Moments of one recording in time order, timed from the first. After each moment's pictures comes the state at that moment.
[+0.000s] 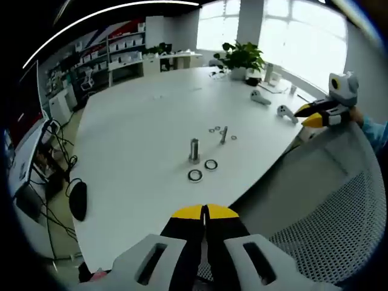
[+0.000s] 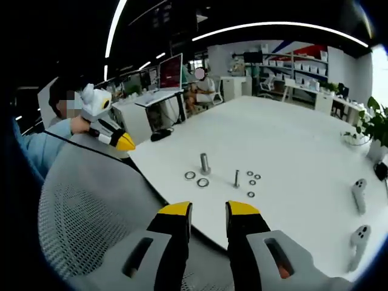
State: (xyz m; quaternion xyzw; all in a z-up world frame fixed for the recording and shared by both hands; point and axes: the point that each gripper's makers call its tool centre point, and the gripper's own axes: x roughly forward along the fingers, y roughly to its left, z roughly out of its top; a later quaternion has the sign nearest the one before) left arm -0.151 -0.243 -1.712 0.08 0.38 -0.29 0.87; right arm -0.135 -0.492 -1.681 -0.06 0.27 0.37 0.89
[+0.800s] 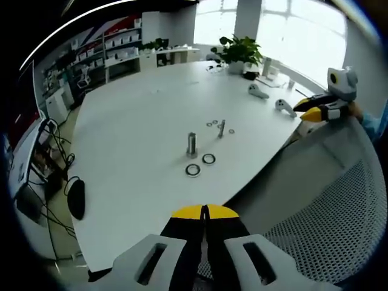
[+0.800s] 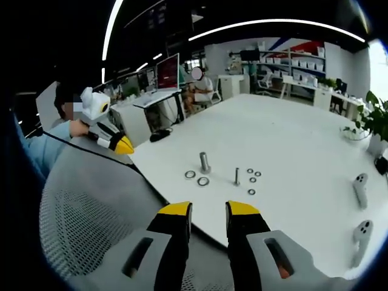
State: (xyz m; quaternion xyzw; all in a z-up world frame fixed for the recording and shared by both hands) left arm -0.153 -0.241 -1.718 0.09 0.40 -0.29 0.86; right arm -0.138 -0.492 -1.685 -0.05 0.29 0.37 0.88
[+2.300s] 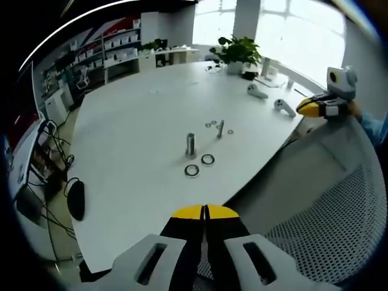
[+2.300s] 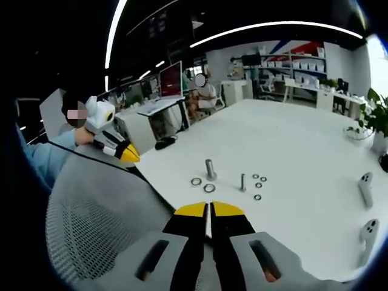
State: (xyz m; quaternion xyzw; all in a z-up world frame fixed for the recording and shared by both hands) left arm -0.154 -0.243 -1.717 0.09 0.40 -0.30 0.86; right arm -0.140 -0.484 -1.676 -0.02 0.27 0.39 0.88
